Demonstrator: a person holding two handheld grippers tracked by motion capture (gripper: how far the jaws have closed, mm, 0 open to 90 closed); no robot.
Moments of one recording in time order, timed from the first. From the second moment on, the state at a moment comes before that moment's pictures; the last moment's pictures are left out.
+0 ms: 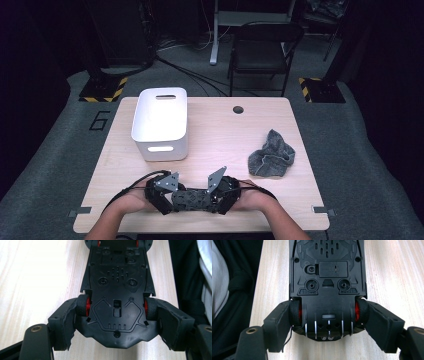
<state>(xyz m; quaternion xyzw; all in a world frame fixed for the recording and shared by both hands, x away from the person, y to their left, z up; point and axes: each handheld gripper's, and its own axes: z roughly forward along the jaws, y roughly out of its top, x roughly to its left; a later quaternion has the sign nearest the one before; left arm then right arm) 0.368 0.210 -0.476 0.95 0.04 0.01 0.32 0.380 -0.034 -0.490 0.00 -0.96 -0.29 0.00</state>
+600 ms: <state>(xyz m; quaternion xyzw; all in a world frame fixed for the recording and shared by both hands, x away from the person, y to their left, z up) 0.366 0.208 -0.462 0.94 0.04 0.01 0.33 0.379 -0.013 -0.484 0.00 -0.95 -0.31 0.01</state>
